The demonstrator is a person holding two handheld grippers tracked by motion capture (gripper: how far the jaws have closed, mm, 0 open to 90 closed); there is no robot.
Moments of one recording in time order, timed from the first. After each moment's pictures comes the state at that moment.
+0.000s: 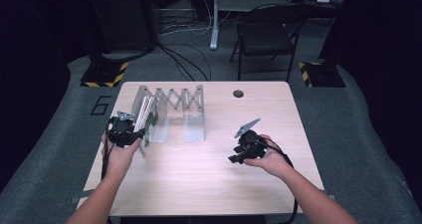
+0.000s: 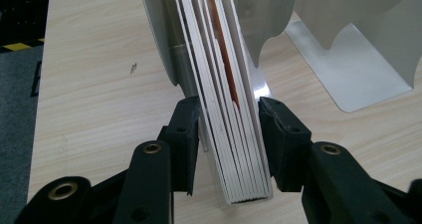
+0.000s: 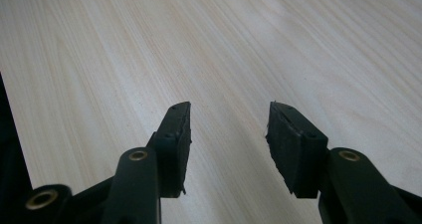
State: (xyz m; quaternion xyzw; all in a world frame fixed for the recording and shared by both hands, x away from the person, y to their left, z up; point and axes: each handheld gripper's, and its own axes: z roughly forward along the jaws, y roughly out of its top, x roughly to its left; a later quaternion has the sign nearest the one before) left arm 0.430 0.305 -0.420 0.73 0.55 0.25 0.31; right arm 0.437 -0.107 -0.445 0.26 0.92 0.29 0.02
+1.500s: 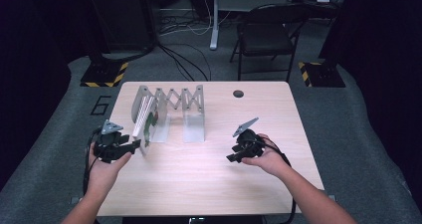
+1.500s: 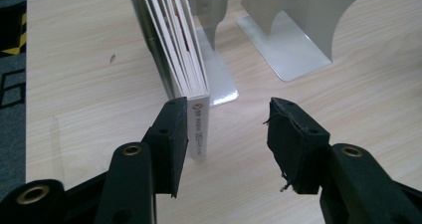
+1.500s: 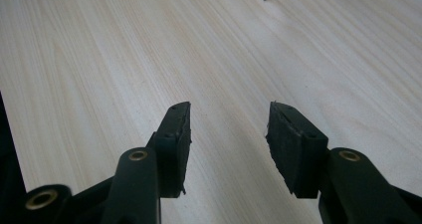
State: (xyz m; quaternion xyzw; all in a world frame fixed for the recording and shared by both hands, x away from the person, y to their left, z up) left arm 0.370 0.317 -0.393 0.75 0.51 0.22 0.35; right arm 0.442 -0.102 -0.447 0.27 0.92 0.29 0.02
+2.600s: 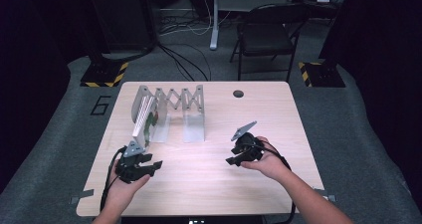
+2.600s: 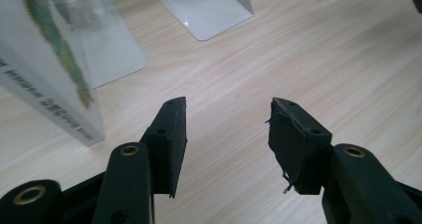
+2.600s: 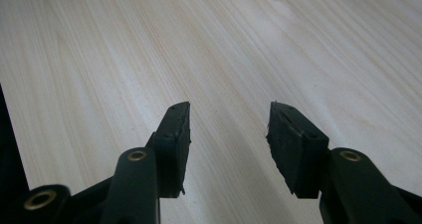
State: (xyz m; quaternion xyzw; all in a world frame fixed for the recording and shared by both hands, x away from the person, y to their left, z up) left arm 0.346 0.273 -0.449 0.80 0.44 0.15 0.38; right arm 0.429 -0.097 -0.446 0.25 0.92 0.29 0.03
